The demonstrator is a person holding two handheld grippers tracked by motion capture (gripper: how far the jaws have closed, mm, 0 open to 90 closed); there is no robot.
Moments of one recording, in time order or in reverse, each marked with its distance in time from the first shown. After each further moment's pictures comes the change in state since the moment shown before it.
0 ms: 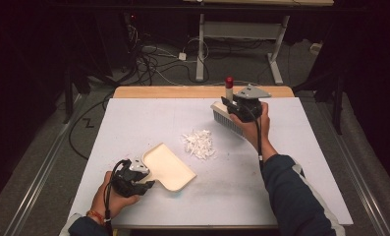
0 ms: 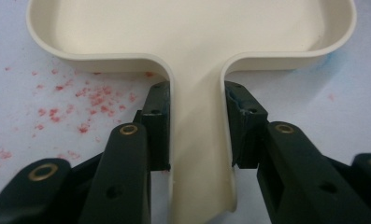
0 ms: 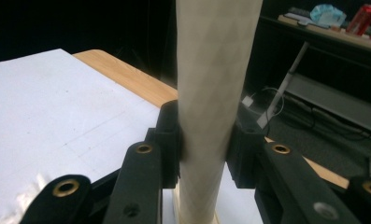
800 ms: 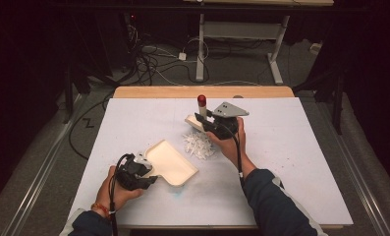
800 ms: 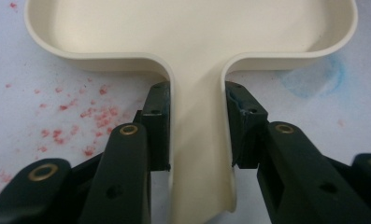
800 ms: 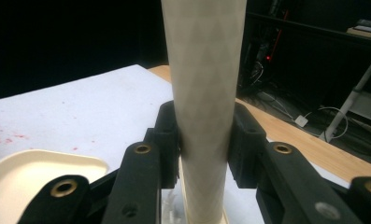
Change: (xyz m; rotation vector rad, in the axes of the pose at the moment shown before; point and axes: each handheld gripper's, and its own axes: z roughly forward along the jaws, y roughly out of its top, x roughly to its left) left arm 0.009 0.017 0.008 0.025 -0.018 -0.023; right arm 0.077 -0.009 0.007 -0.081 0.182 0.020
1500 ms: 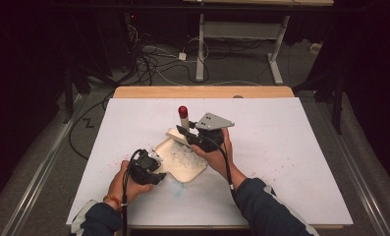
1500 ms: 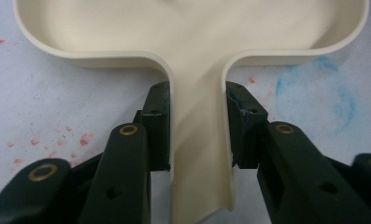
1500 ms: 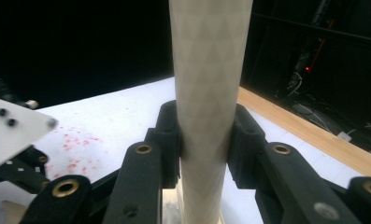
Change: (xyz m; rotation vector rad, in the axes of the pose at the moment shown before) left arm -0.006 0.026 0.019 0.040 0.003 0.031; right arm 0.056 0.009 -0.001 -0.026 0.134 -0.025
